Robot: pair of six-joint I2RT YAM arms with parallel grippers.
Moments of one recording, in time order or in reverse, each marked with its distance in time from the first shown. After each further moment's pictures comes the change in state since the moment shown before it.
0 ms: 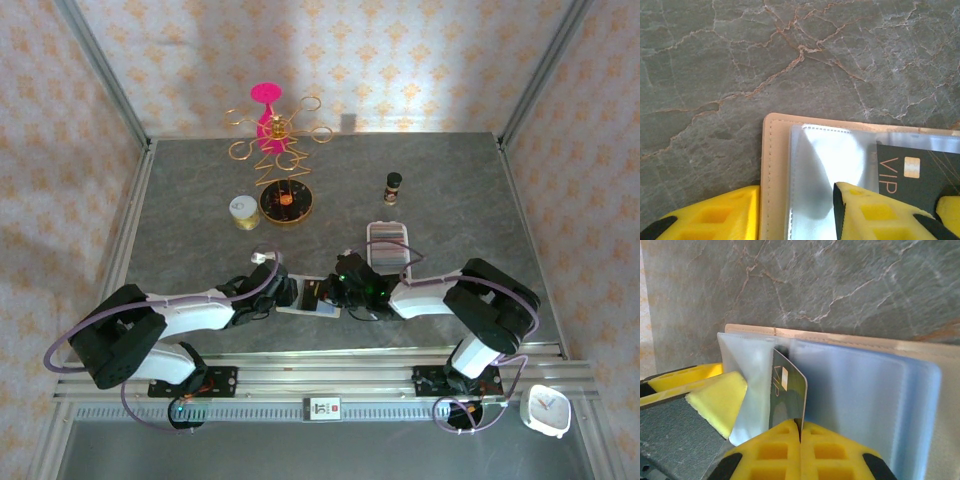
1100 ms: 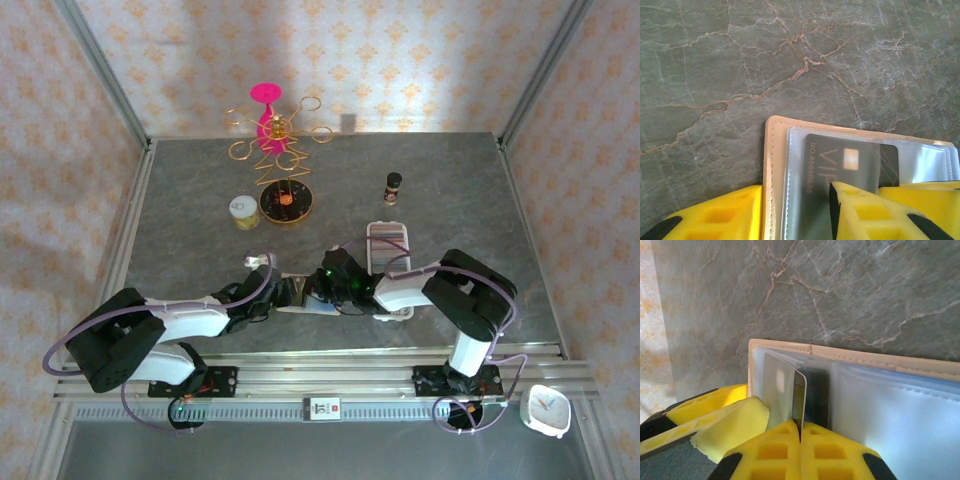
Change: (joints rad) left arm -0.003 -0.018 -0.087 0.154 -0.008 -0.090; right arm 0.018 0.132 0.118 0.045 -0.018 0.071
